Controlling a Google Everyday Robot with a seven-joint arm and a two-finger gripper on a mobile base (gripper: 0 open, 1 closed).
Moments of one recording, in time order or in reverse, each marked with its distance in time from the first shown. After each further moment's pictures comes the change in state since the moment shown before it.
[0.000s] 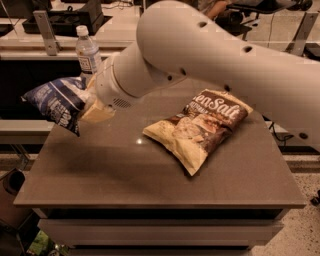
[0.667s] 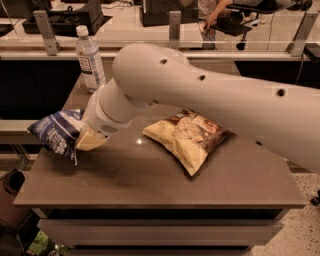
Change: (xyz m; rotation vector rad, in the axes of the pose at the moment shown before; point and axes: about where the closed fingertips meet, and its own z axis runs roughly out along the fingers) arm 0.028 0.045 0.063 -0.119 0.081 0.083
